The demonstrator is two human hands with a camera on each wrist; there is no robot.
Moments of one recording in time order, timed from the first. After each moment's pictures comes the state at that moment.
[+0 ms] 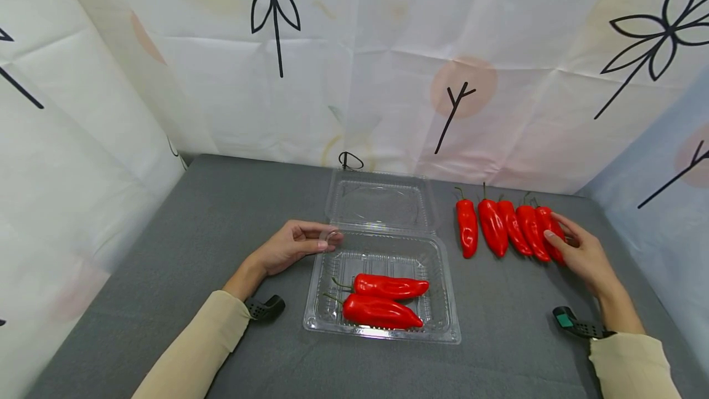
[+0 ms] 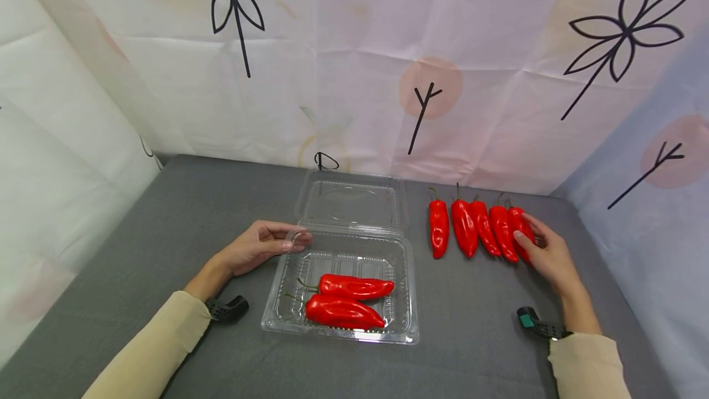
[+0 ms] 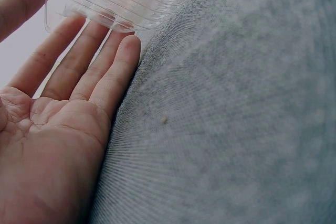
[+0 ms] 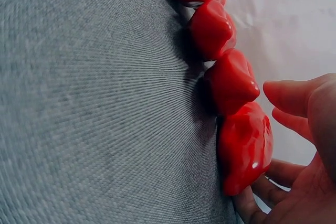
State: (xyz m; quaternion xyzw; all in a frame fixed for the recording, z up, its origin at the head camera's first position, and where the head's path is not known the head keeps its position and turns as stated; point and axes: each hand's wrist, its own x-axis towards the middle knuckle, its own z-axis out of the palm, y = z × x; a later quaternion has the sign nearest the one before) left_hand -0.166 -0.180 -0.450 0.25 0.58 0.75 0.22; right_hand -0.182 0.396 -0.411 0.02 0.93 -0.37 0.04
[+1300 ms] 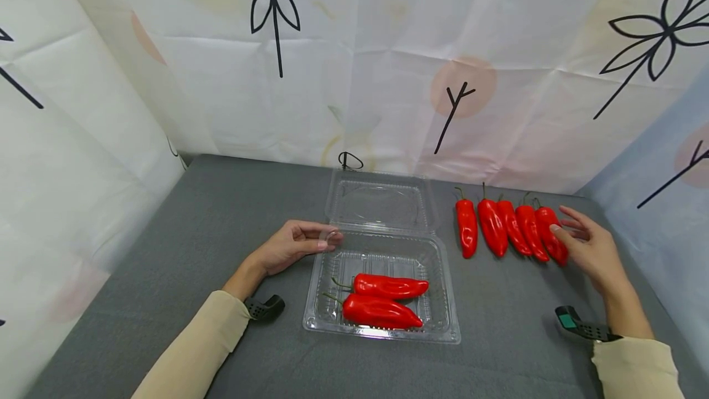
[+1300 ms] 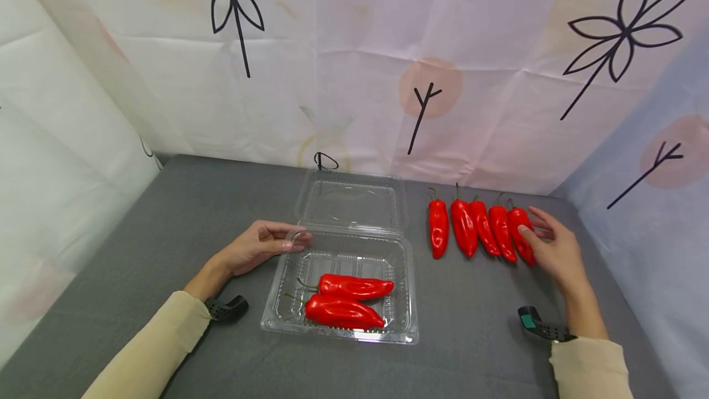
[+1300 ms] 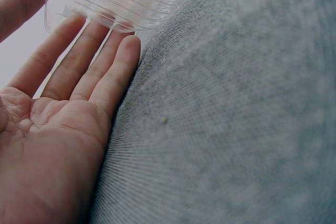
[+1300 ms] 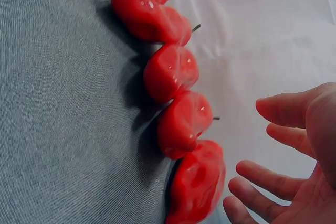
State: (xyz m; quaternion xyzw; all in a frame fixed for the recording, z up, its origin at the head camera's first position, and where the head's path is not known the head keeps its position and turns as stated) left_hand -0.167 -0.179 -0.450 0.26 0.58 0.75 0.22; right_hand -0.175 0.384 -0.389 0.04 0.93 -0.37 -0.01
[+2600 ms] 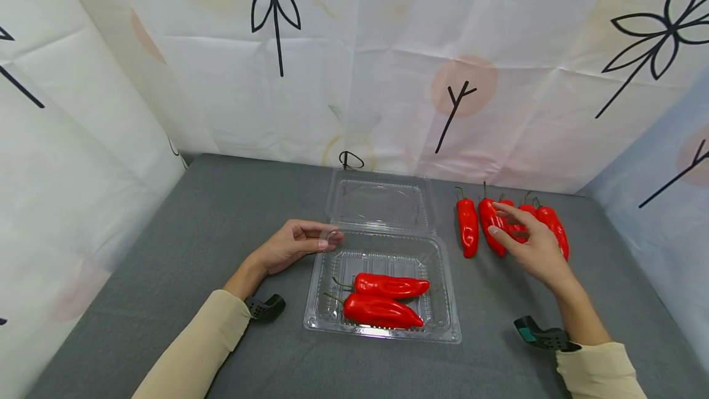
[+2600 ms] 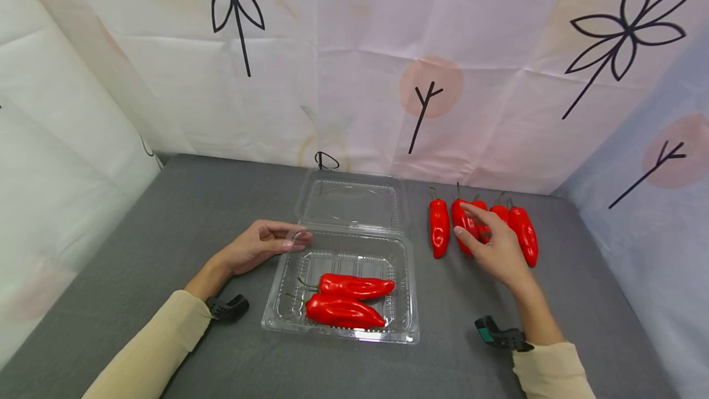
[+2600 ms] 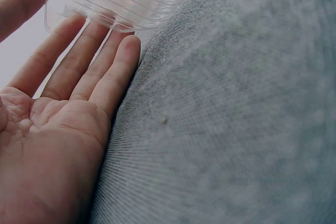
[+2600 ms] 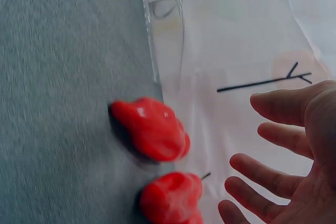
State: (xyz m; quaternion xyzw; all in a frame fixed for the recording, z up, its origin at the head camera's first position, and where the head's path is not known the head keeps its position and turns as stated) left_hand -0.166 -0.179 -0.449 0.25 0.58 0.75 0.22; right_hand -0.157 0.288 -0.376 -0.13 0.92 -0.35 -0.07
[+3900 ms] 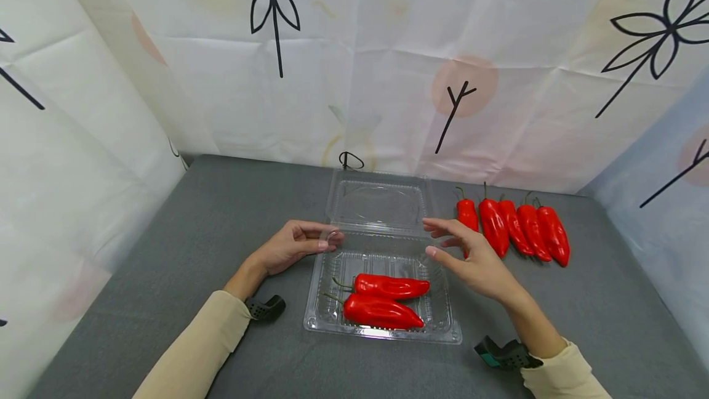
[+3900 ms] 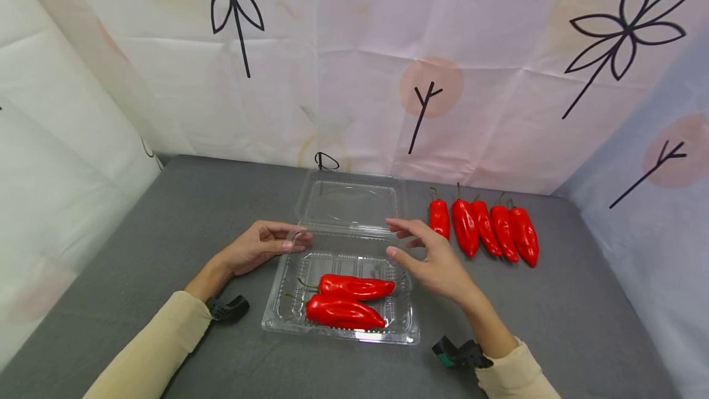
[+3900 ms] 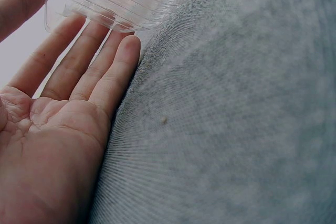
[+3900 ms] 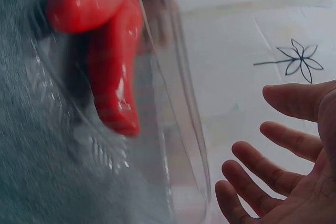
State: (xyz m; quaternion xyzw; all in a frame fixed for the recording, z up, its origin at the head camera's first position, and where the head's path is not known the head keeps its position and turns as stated) left_hand -0.168 -0.180 -0.451 0.26 0.58 0.74 0.22; right_hand -0.136 0.202 -0.377 -0.29 0.84 -0.46 0.00
